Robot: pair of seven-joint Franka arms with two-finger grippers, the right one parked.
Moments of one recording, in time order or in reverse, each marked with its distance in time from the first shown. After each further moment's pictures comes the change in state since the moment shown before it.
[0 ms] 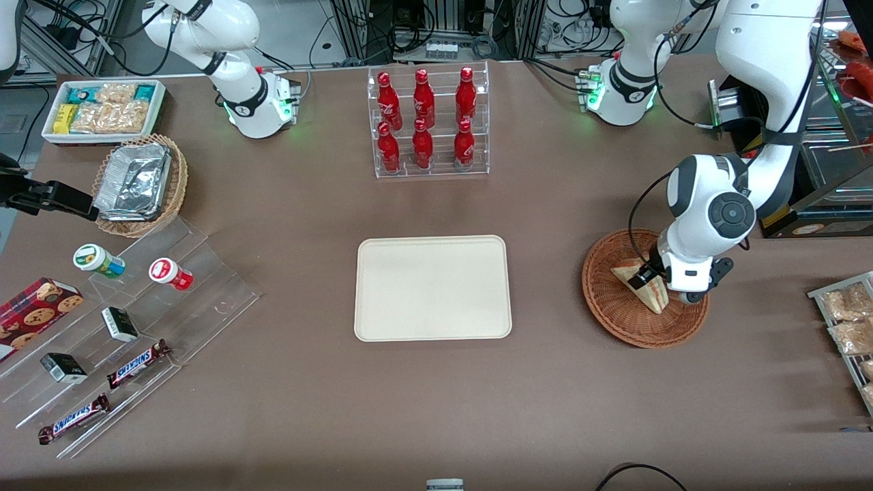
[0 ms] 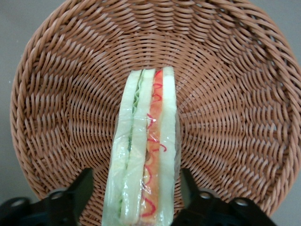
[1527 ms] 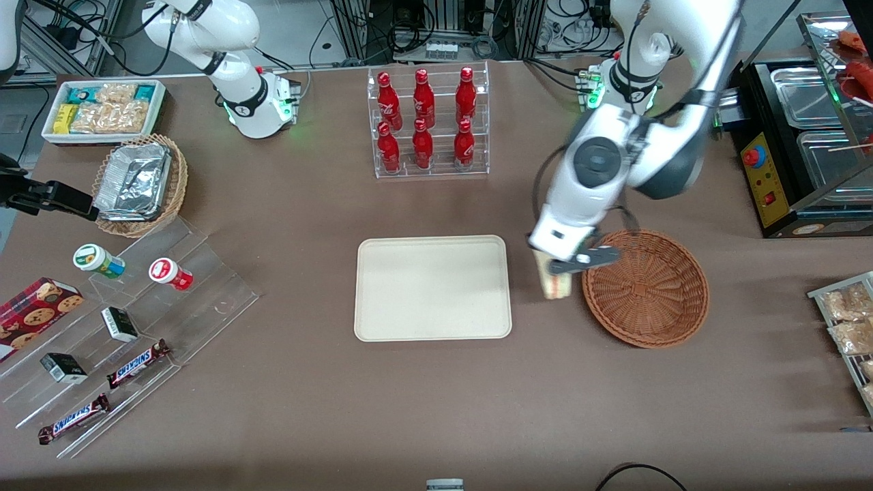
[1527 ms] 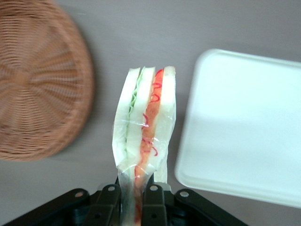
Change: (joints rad) arm -0.367 -0.011 -0.098 0.330 0.005 -0.328 0.133
